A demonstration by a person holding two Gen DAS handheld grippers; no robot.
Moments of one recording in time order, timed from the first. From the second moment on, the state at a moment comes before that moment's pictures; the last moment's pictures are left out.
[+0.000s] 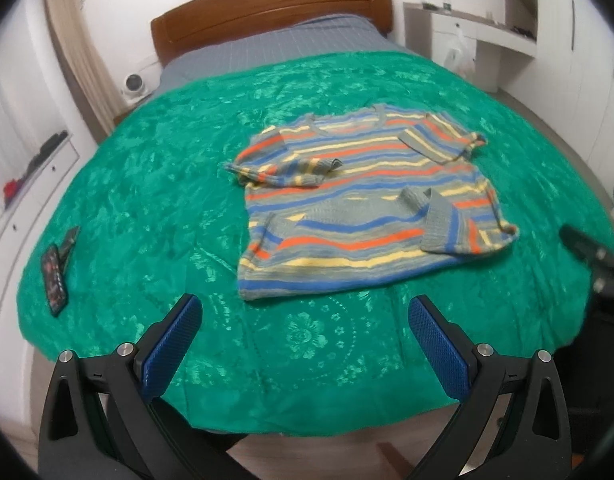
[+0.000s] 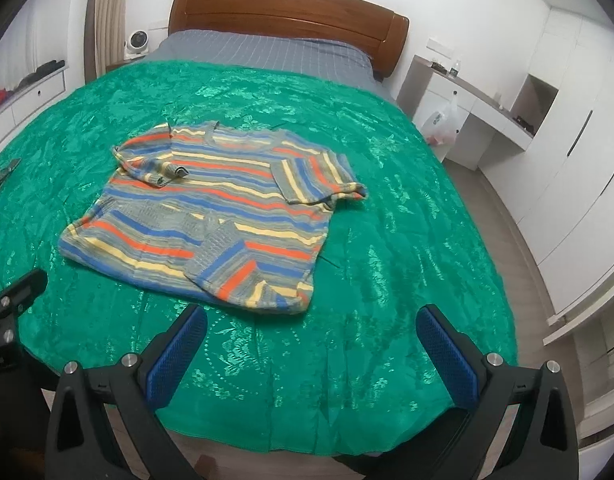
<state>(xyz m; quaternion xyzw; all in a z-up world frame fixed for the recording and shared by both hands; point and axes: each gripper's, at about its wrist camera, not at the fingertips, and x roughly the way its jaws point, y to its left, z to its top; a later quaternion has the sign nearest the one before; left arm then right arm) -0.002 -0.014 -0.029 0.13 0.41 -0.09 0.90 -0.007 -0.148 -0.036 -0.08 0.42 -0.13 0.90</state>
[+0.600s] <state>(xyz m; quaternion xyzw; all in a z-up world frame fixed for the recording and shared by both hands) 0.009 -0.004 -0.032 0.11 0.43 -0.07 0.89 -0.012 -0.168 -0.020 -0.08 0.40 -0.16 0.90</state>
